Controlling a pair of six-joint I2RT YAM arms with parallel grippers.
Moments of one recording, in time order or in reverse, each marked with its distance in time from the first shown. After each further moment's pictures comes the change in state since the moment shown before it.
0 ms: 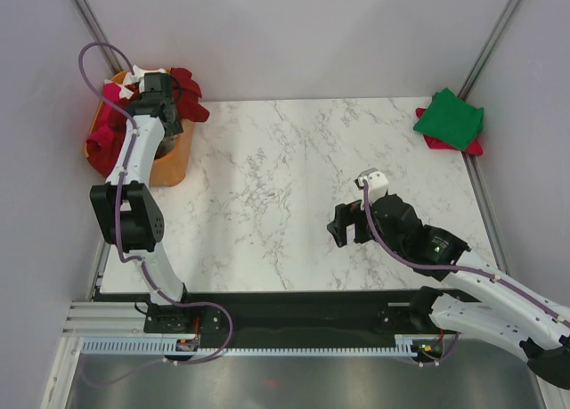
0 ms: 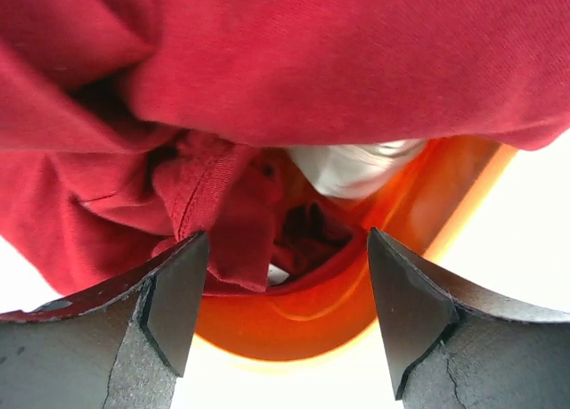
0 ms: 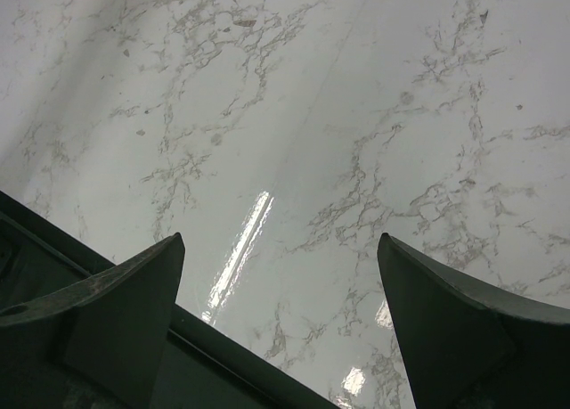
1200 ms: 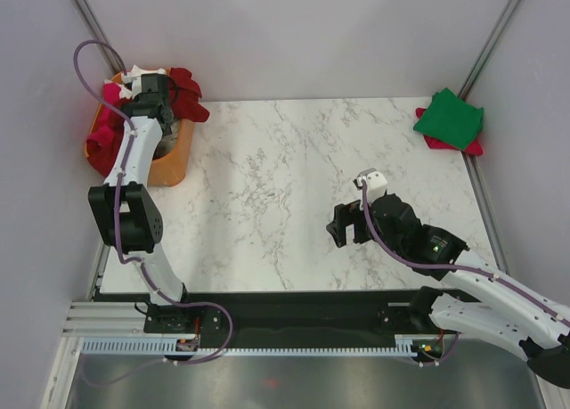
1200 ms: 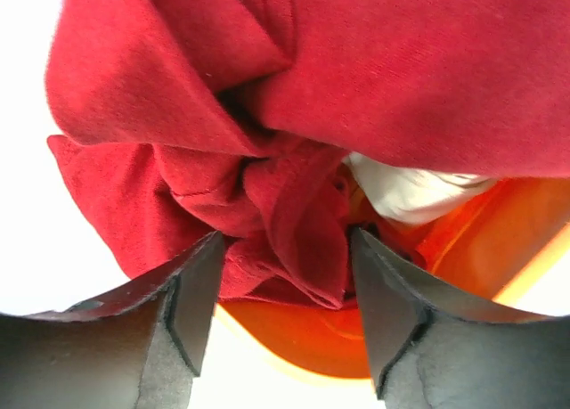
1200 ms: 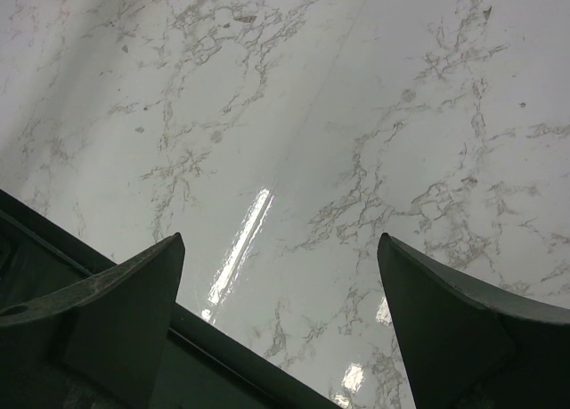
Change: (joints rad) left arm 0.008 -0.014 -0.018 0.013 -0.157 0.001; right arm 0.000 0.009 0.000 0.000 -0.005 0.000
